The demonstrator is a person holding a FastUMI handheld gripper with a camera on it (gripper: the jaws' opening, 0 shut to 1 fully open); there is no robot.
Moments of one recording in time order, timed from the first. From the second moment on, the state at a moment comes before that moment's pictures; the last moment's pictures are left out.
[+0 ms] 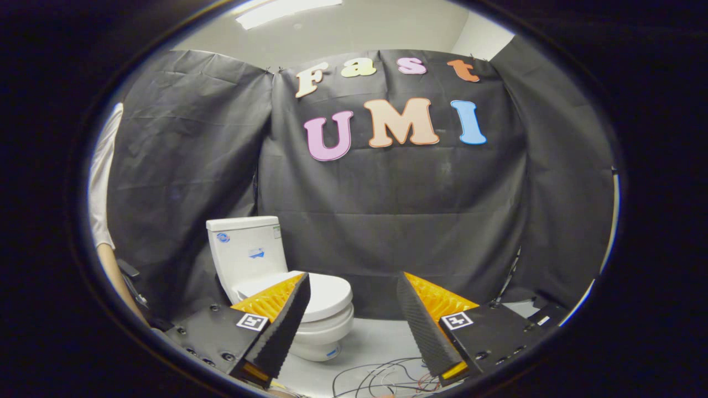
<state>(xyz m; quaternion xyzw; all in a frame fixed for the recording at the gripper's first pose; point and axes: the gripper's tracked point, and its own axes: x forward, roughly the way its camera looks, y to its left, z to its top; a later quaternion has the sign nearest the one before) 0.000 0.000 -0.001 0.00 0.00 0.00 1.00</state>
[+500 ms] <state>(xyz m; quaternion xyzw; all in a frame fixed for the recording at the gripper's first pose) 0.000 -0.001 0.000 0.00 0.00 0.00 1.00</state>
